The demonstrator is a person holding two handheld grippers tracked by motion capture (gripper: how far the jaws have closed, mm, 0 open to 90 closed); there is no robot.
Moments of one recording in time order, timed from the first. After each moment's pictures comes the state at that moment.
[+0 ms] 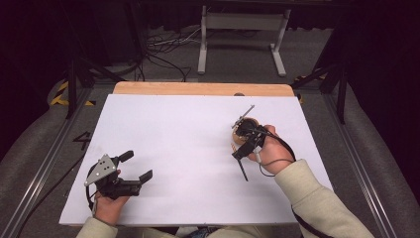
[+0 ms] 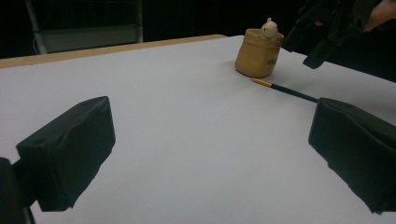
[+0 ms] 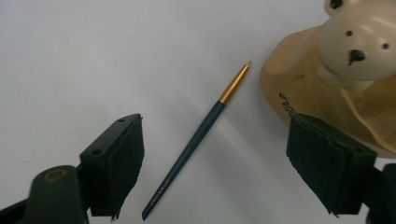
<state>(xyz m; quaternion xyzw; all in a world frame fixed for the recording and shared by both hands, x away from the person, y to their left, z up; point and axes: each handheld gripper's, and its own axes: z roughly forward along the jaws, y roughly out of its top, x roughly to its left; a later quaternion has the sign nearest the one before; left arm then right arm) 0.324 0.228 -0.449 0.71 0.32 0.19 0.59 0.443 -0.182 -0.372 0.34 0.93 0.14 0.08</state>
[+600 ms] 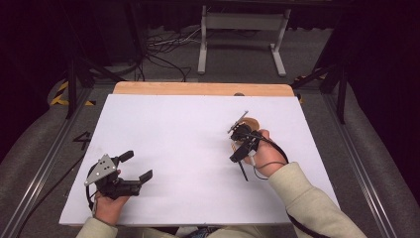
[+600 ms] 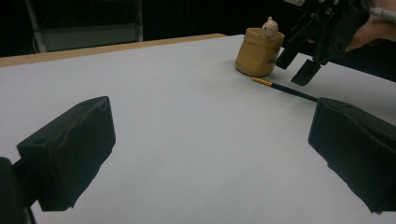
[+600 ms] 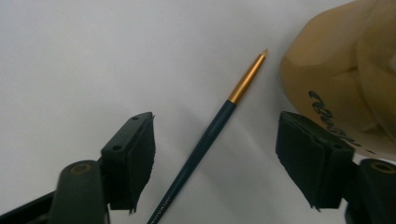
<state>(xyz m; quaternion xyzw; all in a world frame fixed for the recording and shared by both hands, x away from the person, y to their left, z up) 0.324 0.228 -0.449 0.71 0.32 0.19 0.59 0.447 -0.173 -0.399 0.35 0.93 0.12 0.07</state>
